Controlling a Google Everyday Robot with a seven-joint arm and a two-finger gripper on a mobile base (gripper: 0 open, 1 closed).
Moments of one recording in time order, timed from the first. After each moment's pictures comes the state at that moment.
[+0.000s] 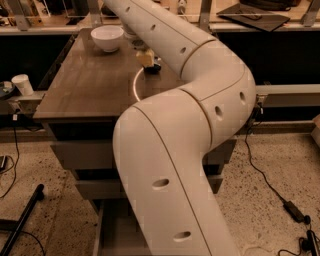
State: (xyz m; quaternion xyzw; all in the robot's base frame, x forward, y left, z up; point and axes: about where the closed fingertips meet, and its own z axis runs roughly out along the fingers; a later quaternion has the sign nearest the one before) arm 0.797 0.016 0.859 -0.65 0.73 -0.19 0.08
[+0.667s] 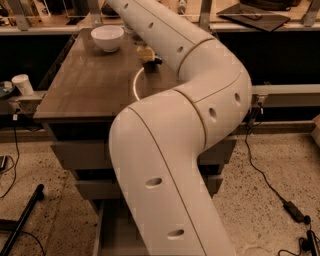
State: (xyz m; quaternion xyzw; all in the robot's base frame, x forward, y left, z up) arm 0.808 0.014 0.874 -0.65 0.73 -0.21 0.09
